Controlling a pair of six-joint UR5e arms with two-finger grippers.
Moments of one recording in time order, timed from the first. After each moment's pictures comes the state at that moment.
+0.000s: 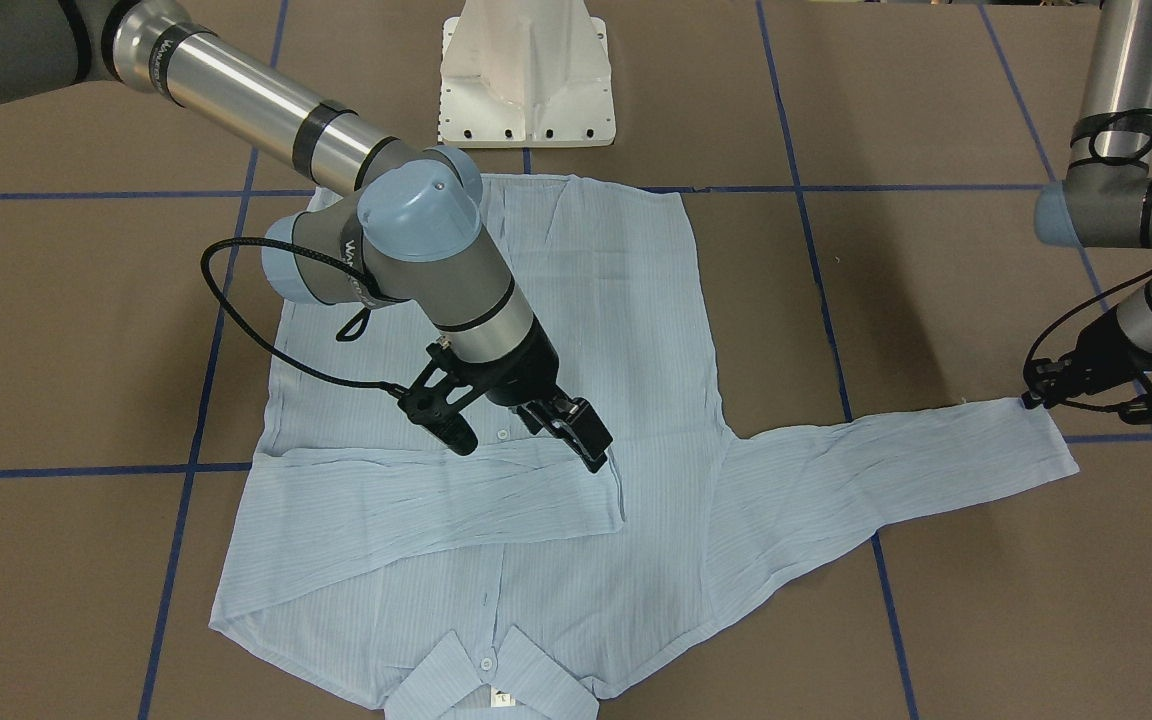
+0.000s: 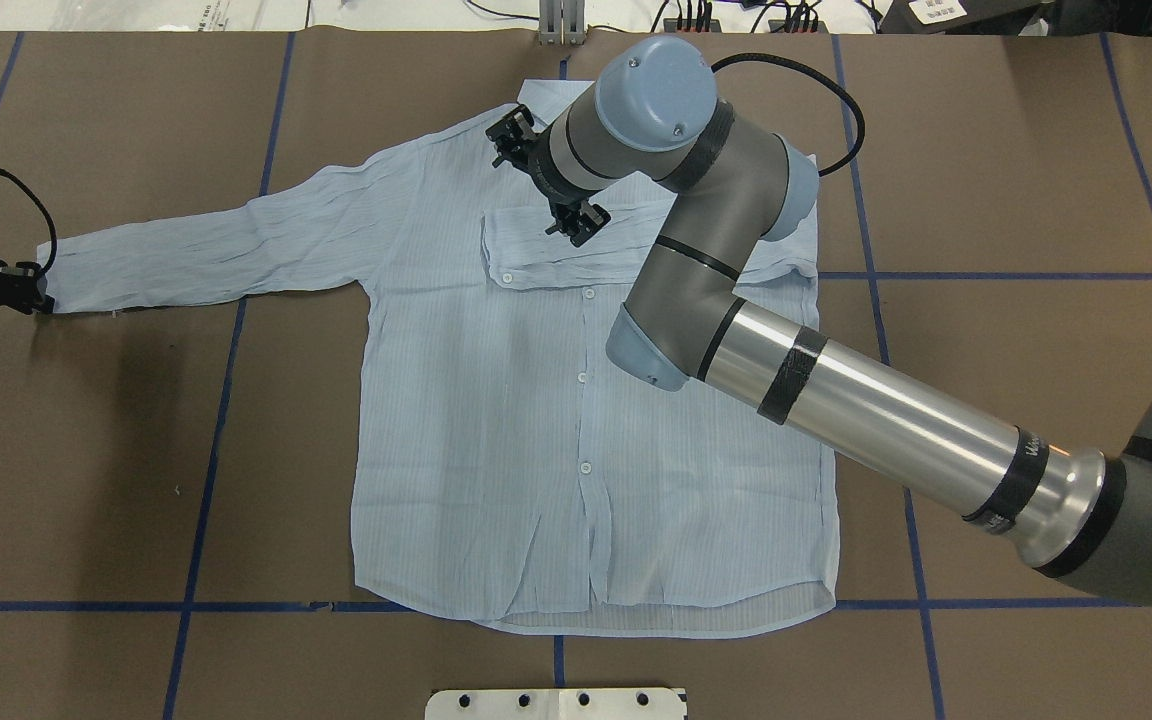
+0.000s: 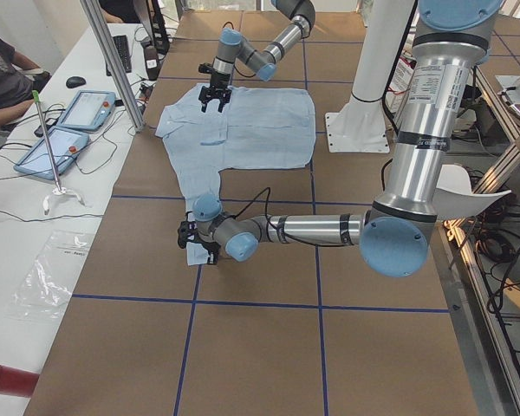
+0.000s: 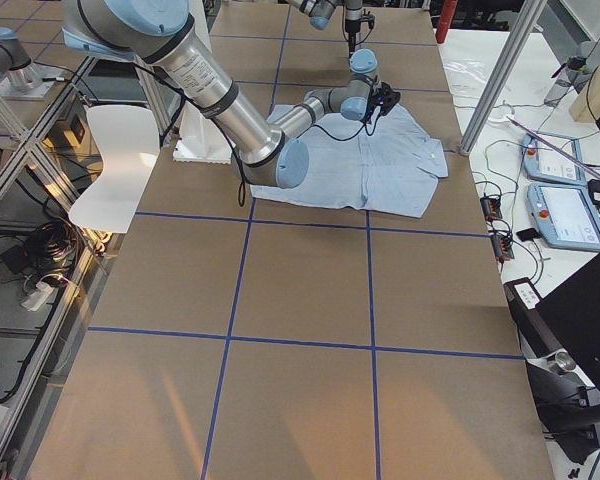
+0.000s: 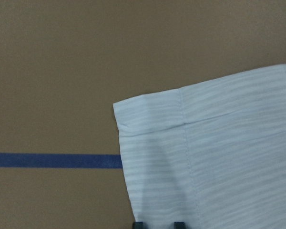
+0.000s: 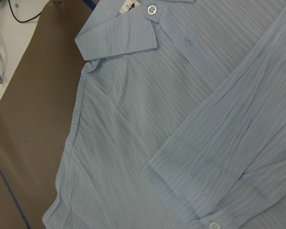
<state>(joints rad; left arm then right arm) -1.10 -1.74 -1.28 -2.25 -2.25 -0.72 0.68 -0.63 1.17 -0.93 1.88 2.03</state>
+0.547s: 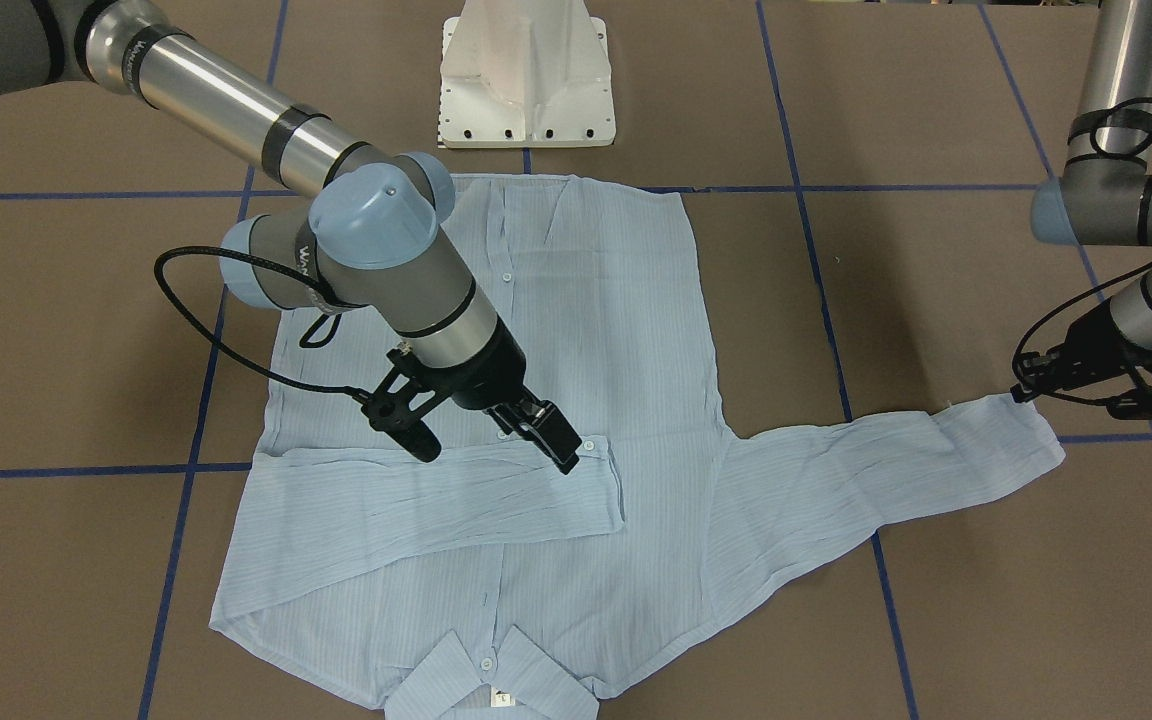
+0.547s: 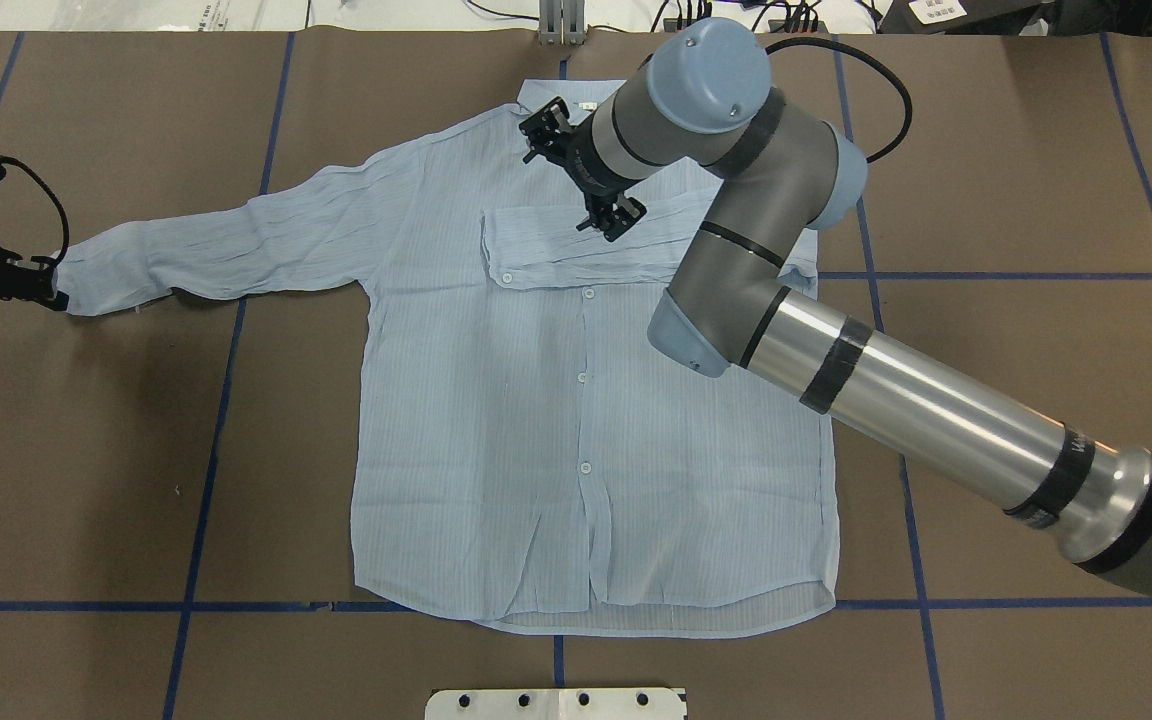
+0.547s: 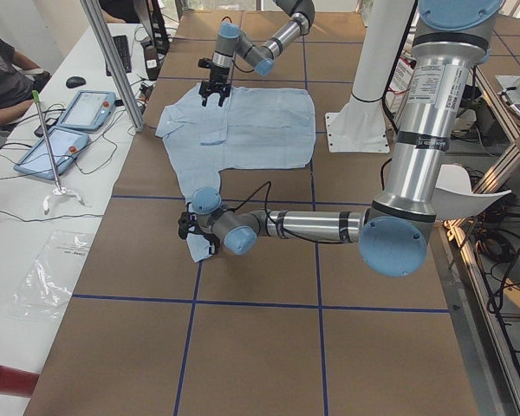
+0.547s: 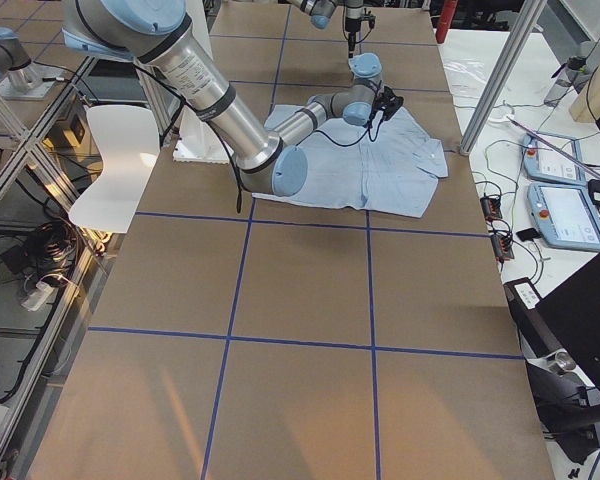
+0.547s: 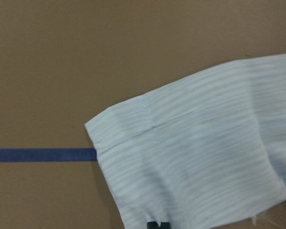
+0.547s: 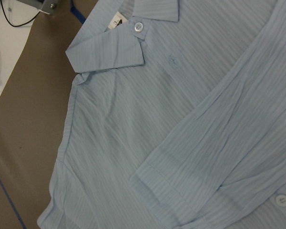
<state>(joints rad) -1.10 -1.74 -1.35 -2.24 -2.33 -0.76 0.73 -0.71 1.25 -0.93 1.96 2.00</state>
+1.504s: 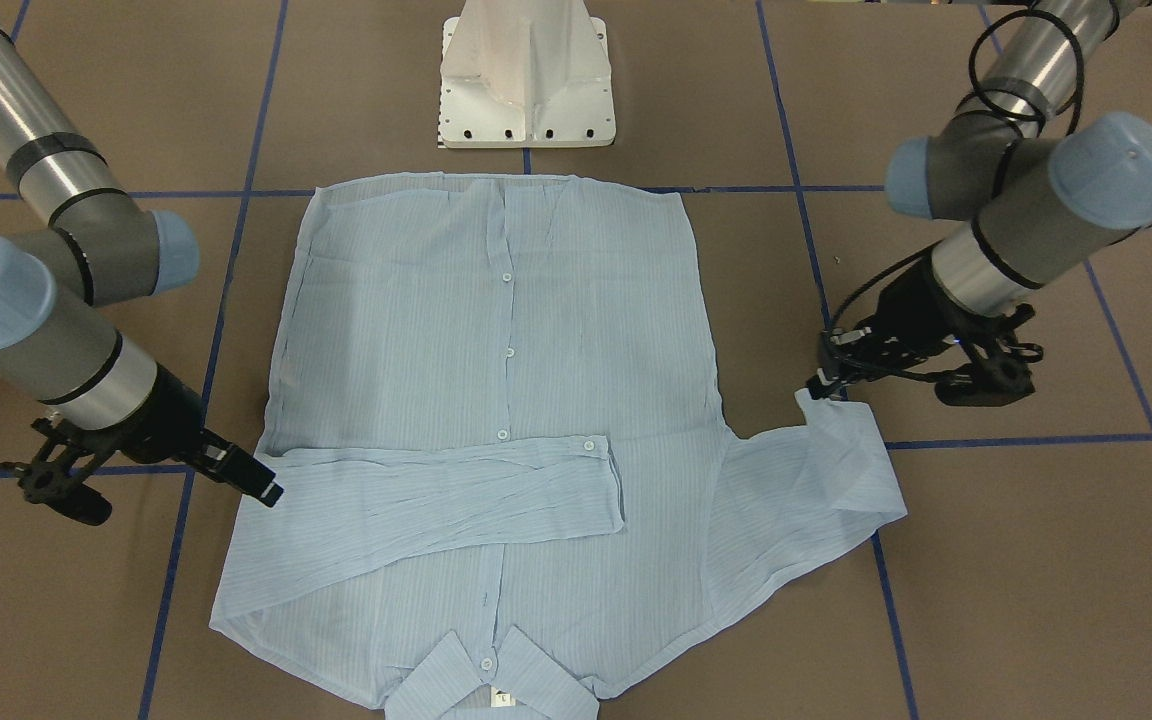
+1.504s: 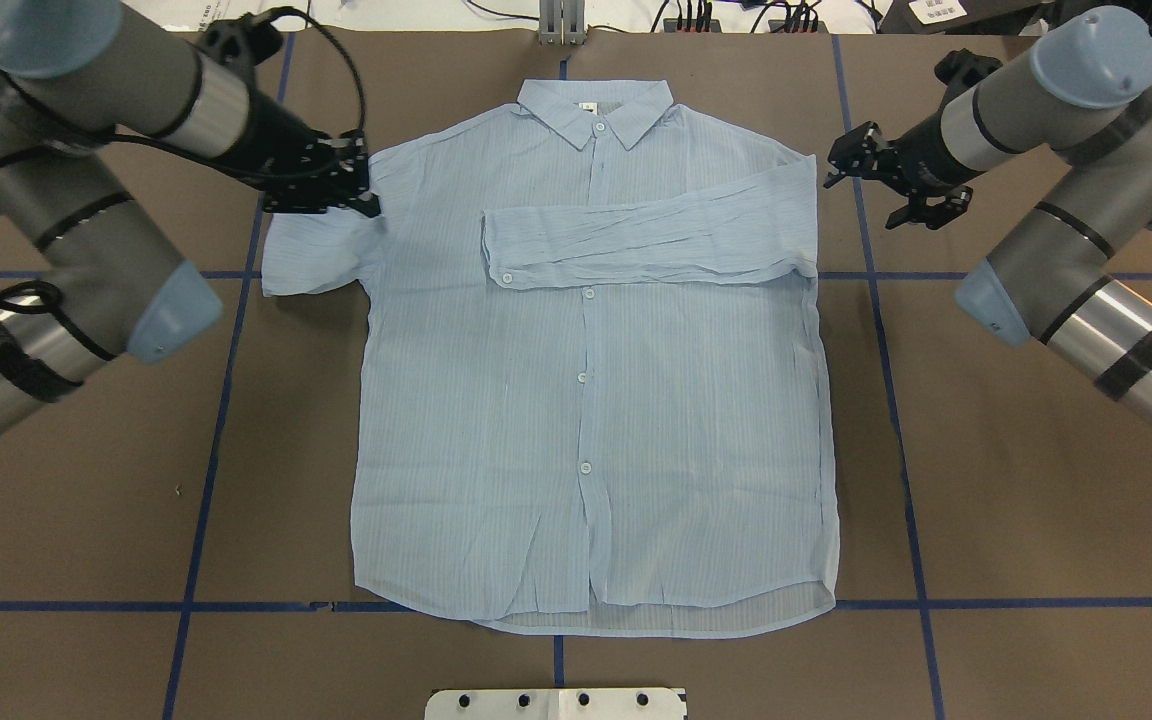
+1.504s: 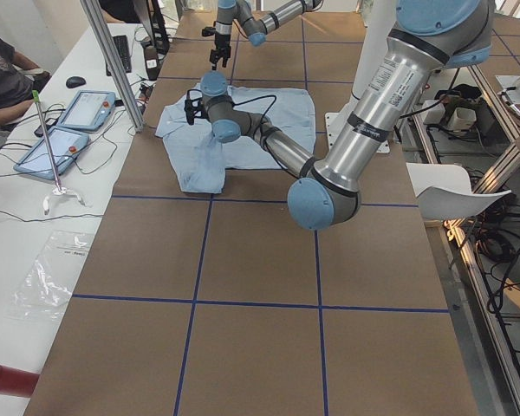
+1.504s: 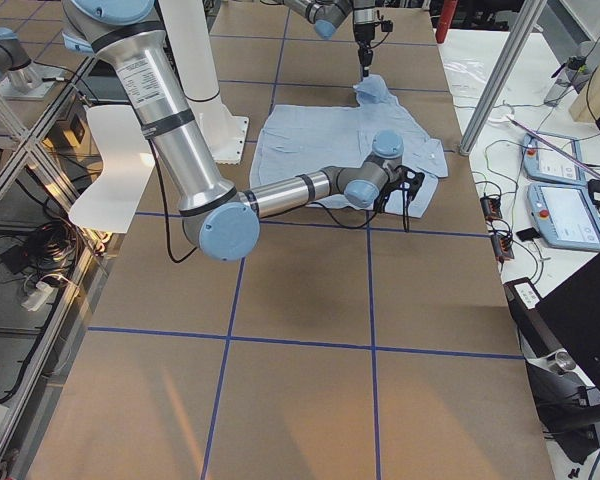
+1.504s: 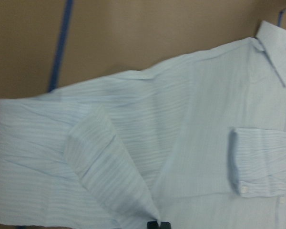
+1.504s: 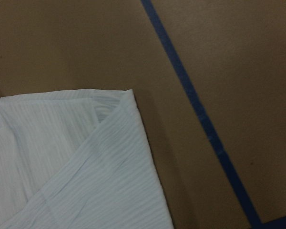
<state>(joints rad) -0.86 -2.17 -1.56 -2.16 -2.22 -1.47 1.00 -1.14 1.35 -0.91 2.19 1.42</state>
